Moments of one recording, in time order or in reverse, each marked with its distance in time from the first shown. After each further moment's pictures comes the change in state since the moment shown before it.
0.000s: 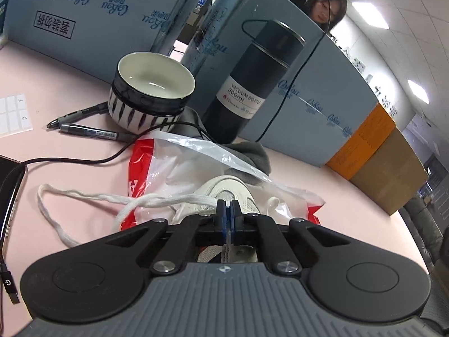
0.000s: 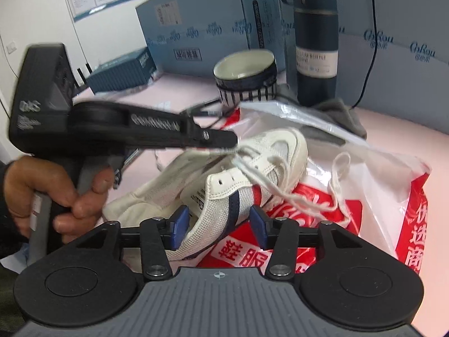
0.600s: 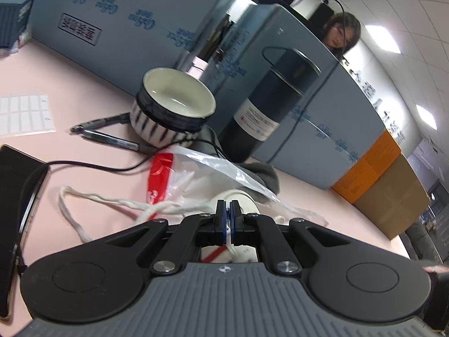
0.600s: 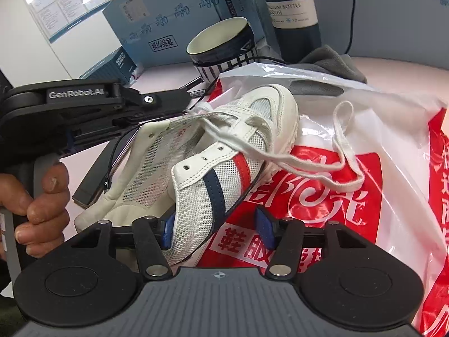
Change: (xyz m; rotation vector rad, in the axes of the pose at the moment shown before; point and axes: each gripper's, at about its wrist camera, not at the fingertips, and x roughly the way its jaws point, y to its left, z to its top) left arm -0.020 0.013 0.005 -0.080 -0.081 0.037; right arm 0.027 -0.021 -0.013 0.202 0.041 0.043
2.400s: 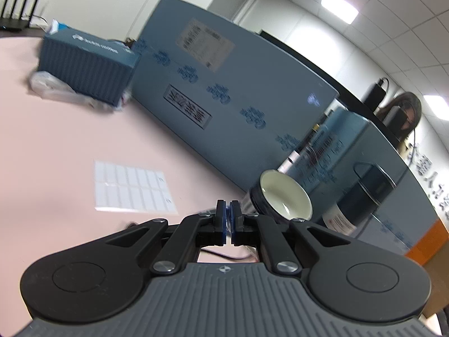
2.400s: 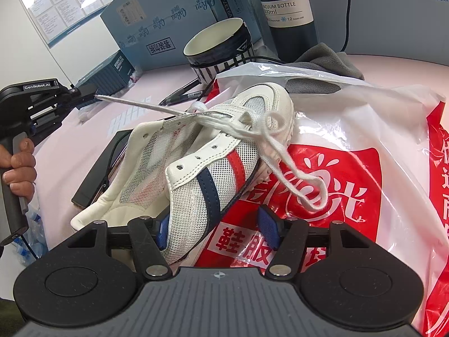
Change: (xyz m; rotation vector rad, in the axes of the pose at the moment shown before) left arm -0.076 0.074 0.044 -0.142 -0.304 0.281; right arm 0.000 -0.004 -0.001 0.005 -0.009 0.003
